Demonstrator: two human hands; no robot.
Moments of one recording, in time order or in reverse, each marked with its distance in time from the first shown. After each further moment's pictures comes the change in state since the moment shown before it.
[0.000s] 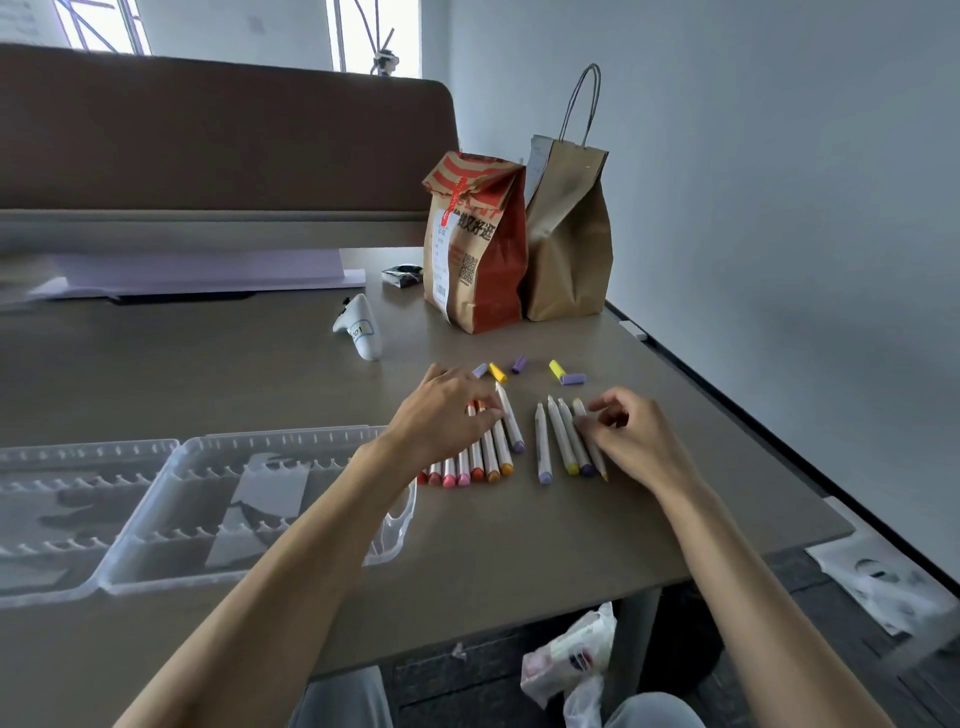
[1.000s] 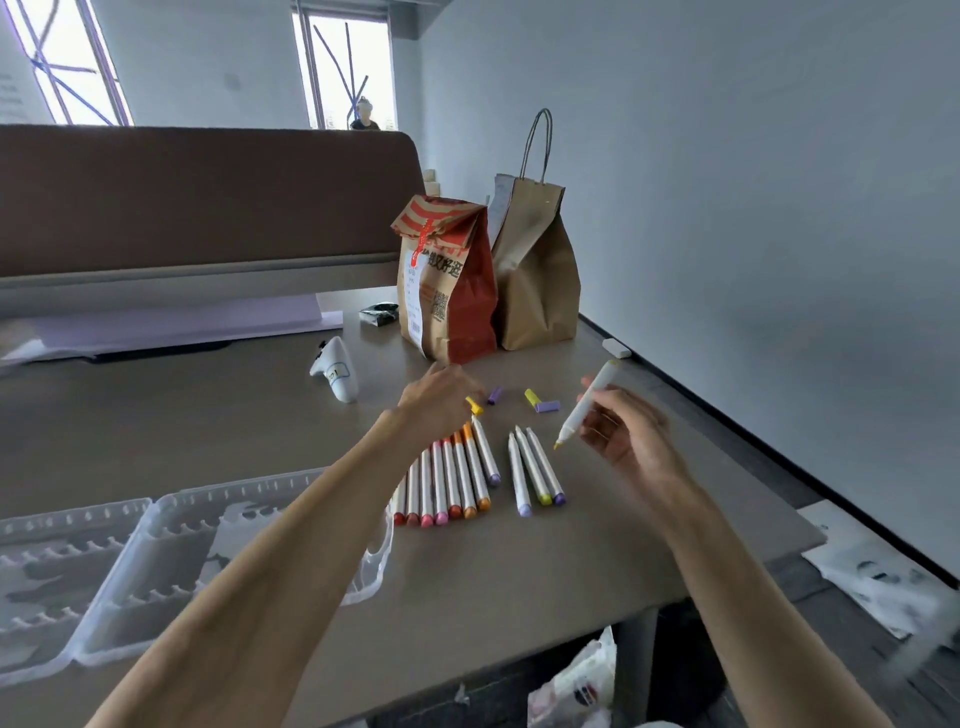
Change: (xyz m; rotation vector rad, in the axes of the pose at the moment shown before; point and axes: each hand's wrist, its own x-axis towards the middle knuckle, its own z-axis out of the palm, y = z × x) left_hand 0.073 0.003 -0.004 0.287 -0.168 0.000; right_hand -0.015 -0.036 -0.028 1.212 -0.039 0.152
